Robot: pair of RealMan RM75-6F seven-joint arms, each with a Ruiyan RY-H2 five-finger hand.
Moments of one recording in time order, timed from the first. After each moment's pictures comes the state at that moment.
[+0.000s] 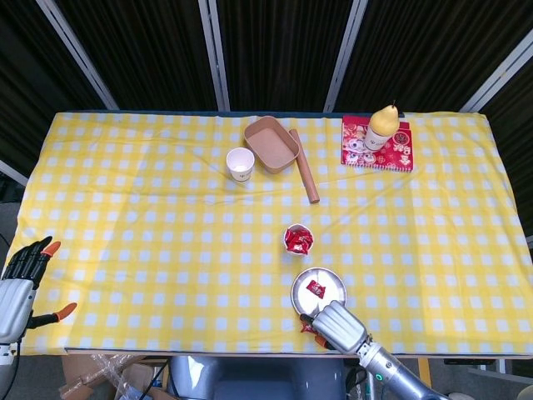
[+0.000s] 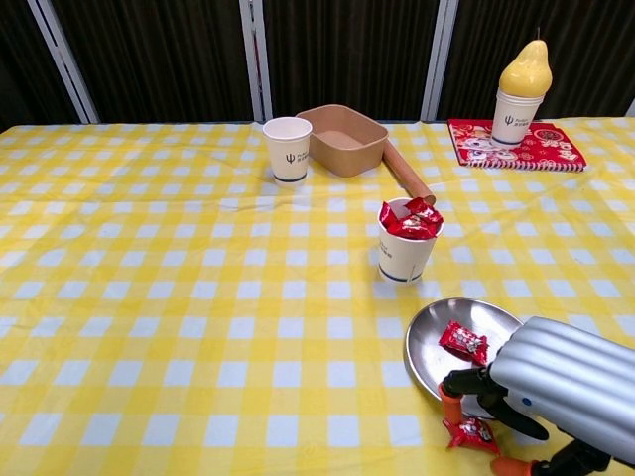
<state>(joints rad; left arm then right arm) -0.05 -1.10 0.01 -1.71 1.58 1.52 -0.04 0.40 -1.61 -0.18 -1.36 -1.84 1.21 -0.17</state>
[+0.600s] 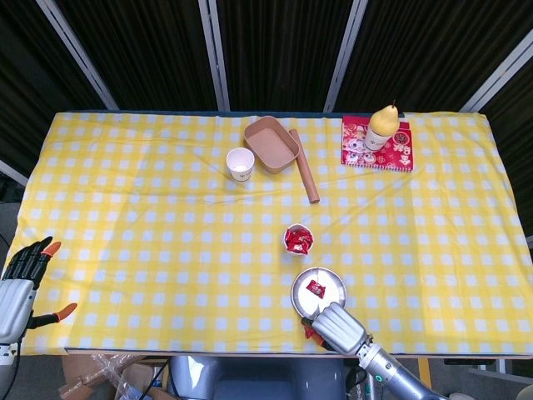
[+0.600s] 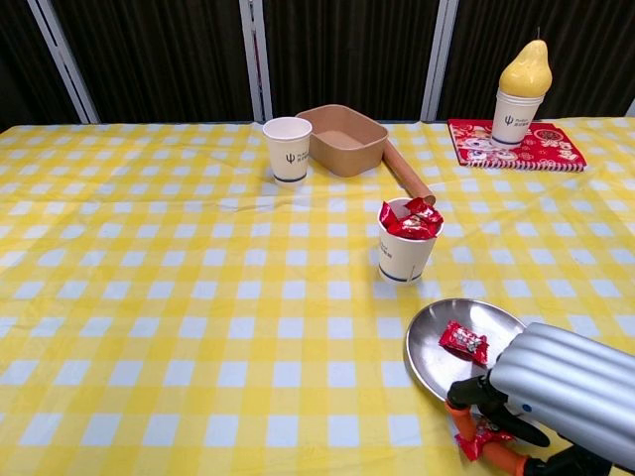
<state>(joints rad) -0.05 -1.10 0.01 -1.72 1.58 1.52 -0.04 0.40 -1.60 -0.18 -1.37 -1.84 1.21 -0.17</state>
